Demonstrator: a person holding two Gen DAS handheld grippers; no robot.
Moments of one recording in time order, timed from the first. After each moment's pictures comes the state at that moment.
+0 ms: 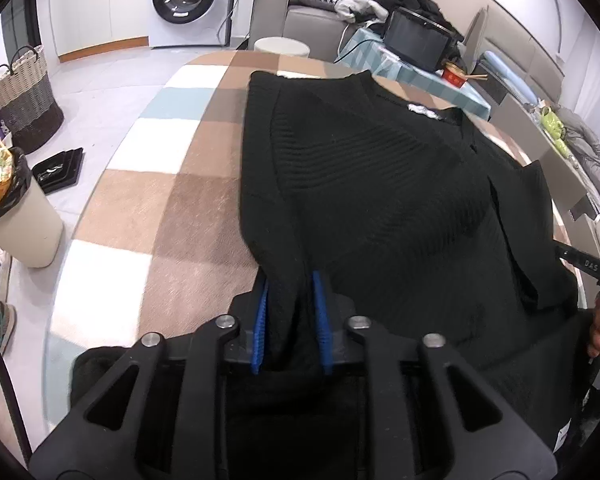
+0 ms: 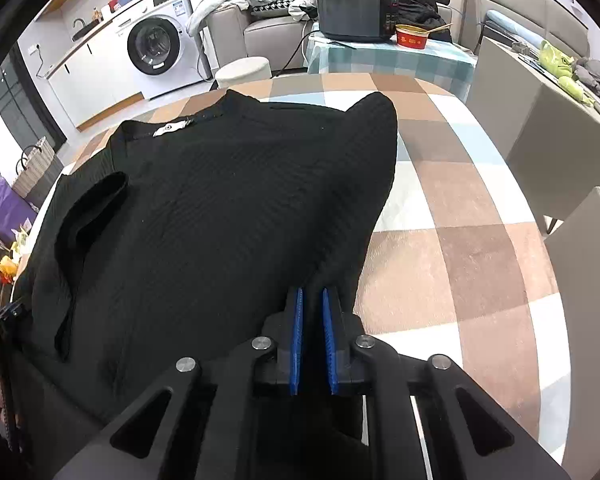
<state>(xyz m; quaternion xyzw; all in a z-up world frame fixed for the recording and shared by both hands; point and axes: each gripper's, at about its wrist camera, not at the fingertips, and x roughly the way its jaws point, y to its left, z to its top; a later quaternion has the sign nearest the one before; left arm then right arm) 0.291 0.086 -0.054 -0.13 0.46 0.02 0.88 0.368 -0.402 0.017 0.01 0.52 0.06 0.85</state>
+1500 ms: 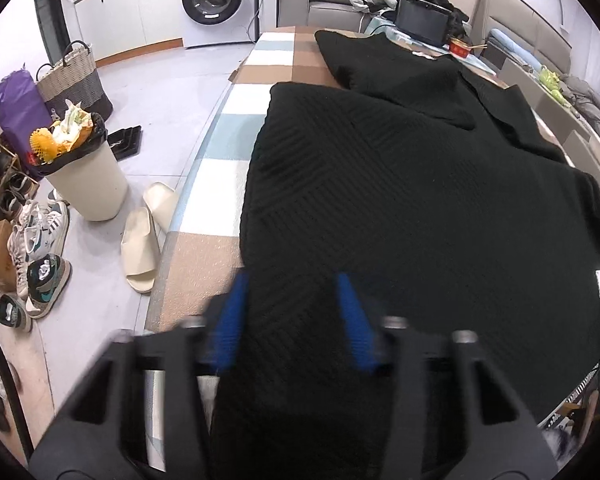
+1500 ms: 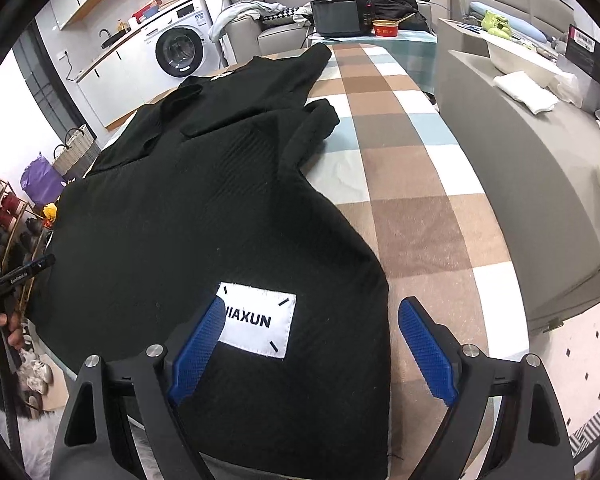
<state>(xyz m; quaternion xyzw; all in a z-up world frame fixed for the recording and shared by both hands) 0.037 0.107 -0.052 -0.08 0.47 0.06 0.88 0.057 -0.492 0.044 0.05 0.50 0.09 0.86</state>
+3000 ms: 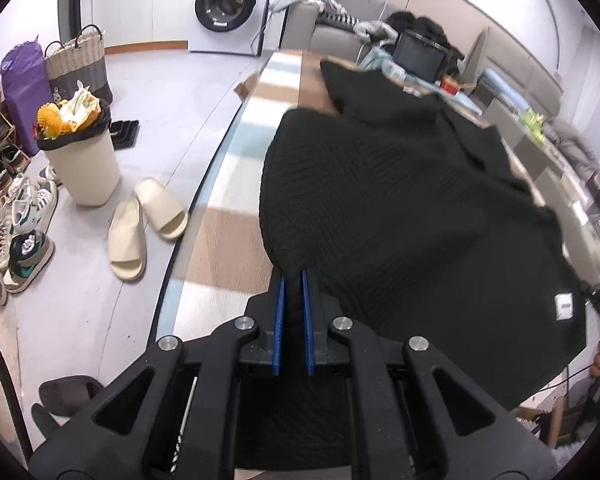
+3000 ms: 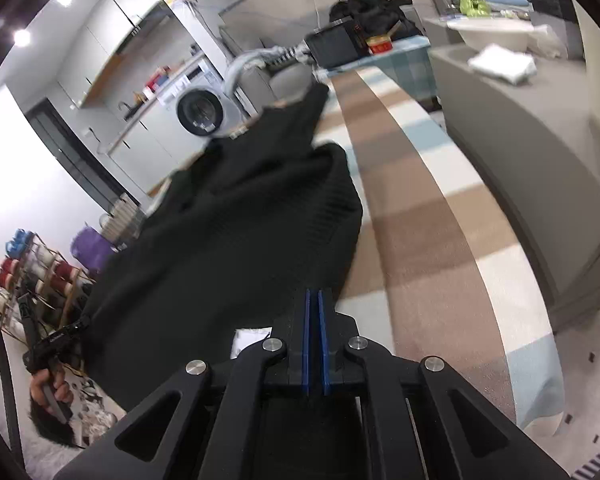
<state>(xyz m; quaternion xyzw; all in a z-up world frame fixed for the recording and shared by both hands) -0.036 0.121 -0.018 -0.14 0.43 0.05 0.89 0.053 -0.533 0.046 0.19 0.44 0.14 0.87</state>
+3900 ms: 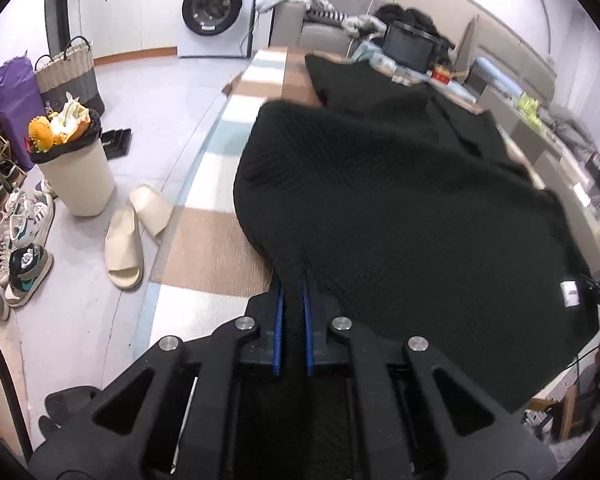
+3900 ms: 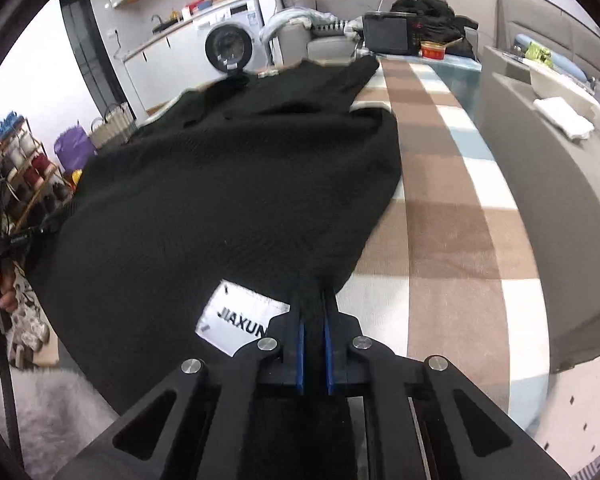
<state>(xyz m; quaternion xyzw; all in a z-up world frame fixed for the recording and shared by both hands) -0.017 0.107 -0.024 -0.12 0.42 0.03 0.90 0.042 -0.491 0.034 0.01 0.45 0.17 0.88</state>
